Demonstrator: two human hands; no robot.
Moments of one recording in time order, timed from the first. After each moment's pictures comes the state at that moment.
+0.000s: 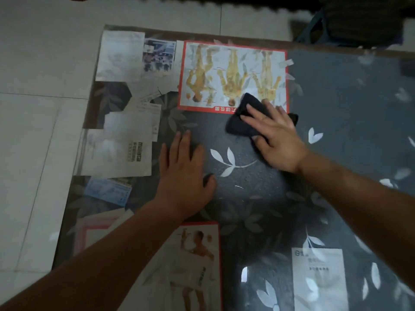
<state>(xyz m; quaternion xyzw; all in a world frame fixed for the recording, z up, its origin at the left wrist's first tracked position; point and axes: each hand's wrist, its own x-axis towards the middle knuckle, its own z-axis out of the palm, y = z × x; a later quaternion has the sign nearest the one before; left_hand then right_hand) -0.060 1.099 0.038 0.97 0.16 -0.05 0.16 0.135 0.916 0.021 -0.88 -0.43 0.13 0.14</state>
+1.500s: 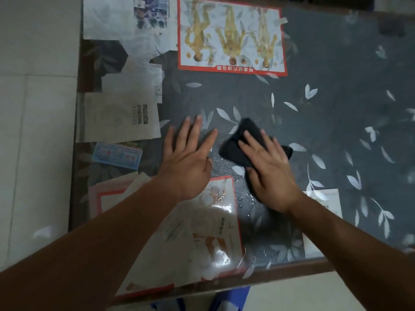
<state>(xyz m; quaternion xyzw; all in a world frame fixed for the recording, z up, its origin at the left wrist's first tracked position) -0.119 1.110 0.017 0.98 0.03 -0.12 0.16 -0.055 0.884 0.021 -0.92 -0.36 0.10 0.12</state>
